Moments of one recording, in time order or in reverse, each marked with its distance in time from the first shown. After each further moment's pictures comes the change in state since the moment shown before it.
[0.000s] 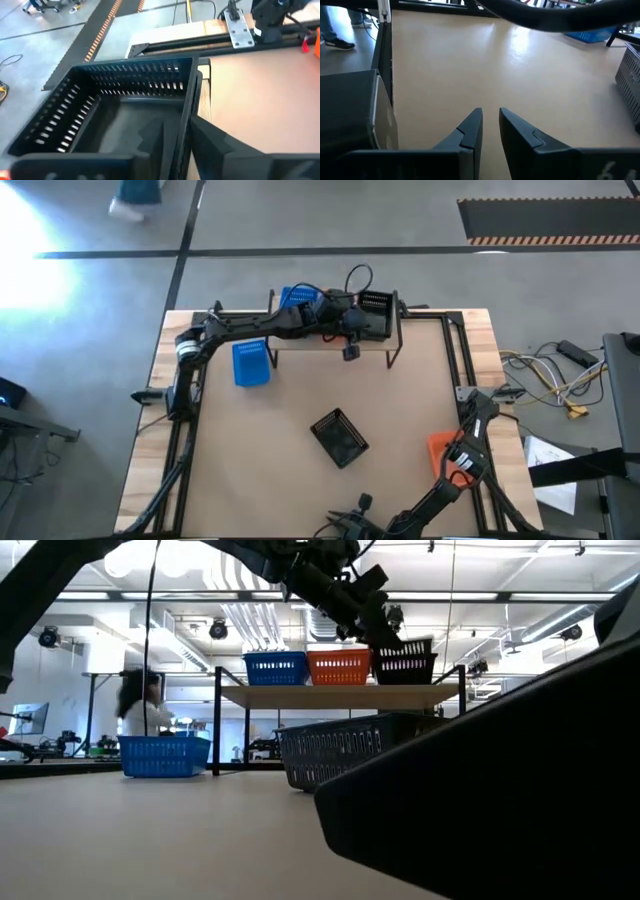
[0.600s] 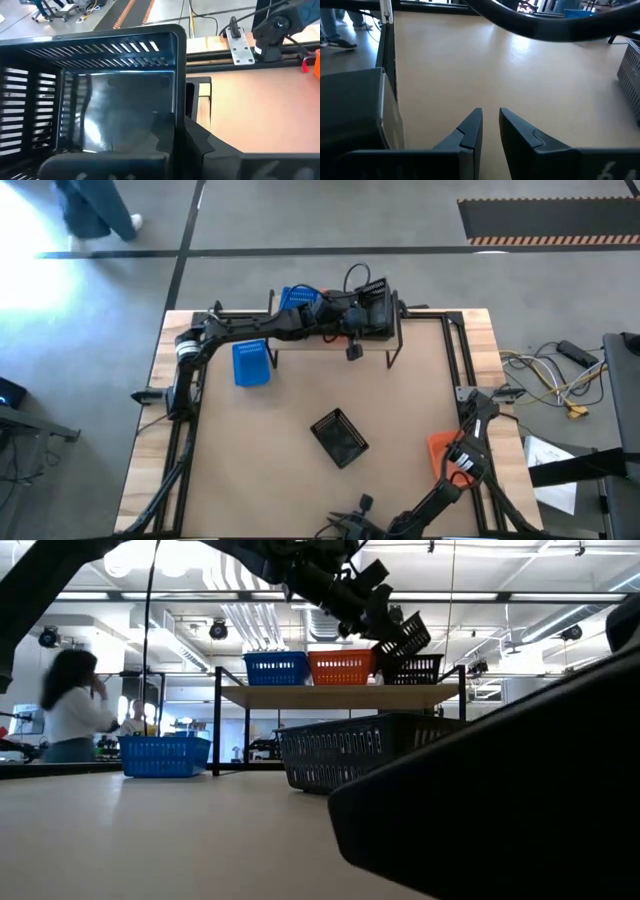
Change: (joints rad) left arm -0.005 0.000 -0.024 0.091 -0.003 -0.047; right arm 0.006 0.000 0.000 -0.002 0.000 0.021
